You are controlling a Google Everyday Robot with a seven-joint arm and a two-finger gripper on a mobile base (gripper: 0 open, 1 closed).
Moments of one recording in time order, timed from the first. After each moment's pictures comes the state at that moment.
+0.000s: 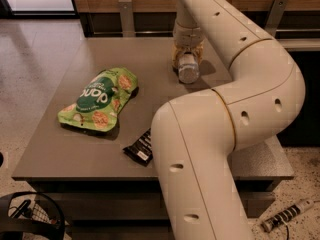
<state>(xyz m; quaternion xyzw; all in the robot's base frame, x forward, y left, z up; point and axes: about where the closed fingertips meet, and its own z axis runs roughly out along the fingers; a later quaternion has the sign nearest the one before) 0.765 -0.107 0.823 -0.03 1.00 -0.01 0.07</state>
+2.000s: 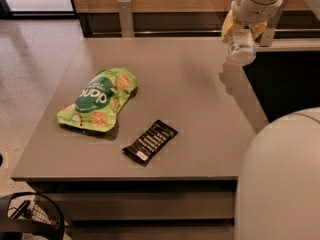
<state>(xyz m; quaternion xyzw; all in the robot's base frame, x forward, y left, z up) 0.708 -0.229 0.942 0.00 0.97 0.00 0.24</state>
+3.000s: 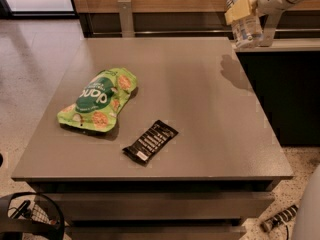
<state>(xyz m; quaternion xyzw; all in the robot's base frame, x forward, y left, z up) 0.728 -0.230 0.985 -0.19 0.89 0.12 0.39</state>
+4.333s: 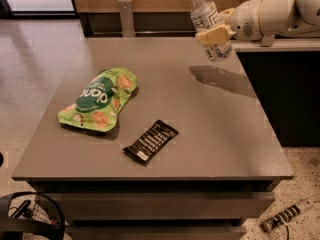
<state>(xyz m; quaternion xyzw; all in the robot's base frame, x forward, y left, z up) 0.717 -0.147 0.955 -0.46 0.70 0.19 0.51</state>
